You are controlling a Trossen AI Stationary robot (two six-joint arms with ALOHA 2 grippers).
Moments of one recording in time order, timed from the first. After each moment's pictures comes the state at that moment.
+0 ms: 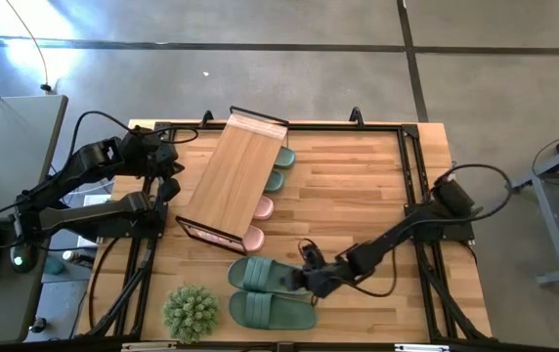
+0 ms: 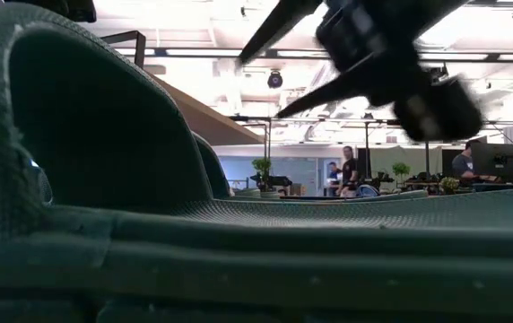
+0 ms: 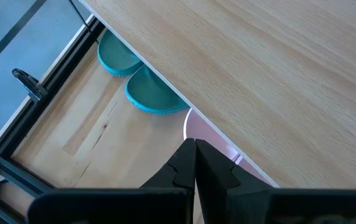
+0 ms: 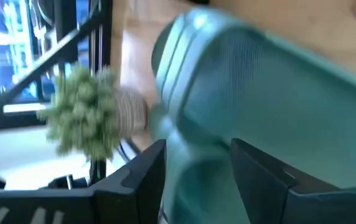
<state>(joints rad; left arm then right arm) 0.66 0.66 0.90 -1.15 -0.01 0.08 0.54 1.88 1.11 0.13 0.38 1.72</state>
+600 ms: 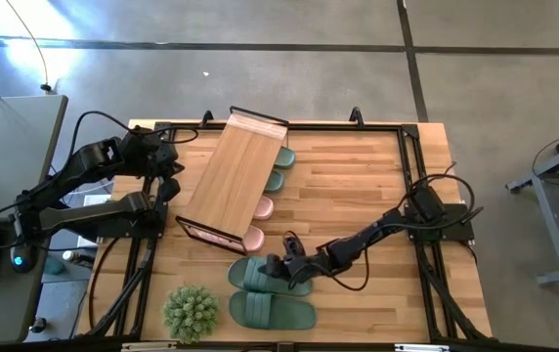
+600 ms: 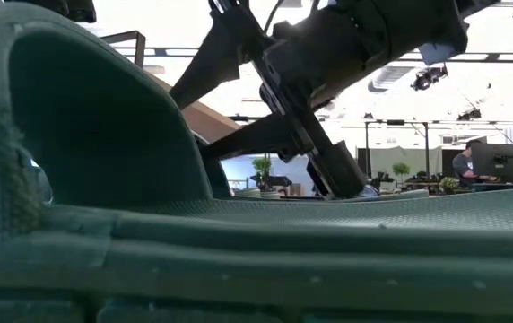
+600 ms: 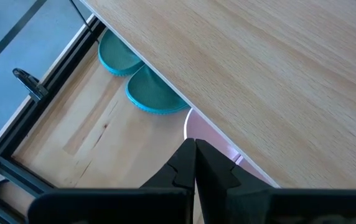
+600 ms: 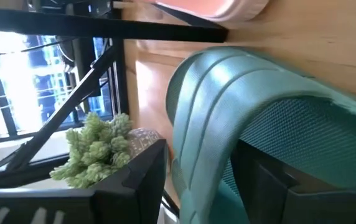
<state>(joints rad) 0.66 0.66 0.90 -1.15 -0.01 0.08 0.43 2.07 1.18 0.37 0.33 1.77</state>
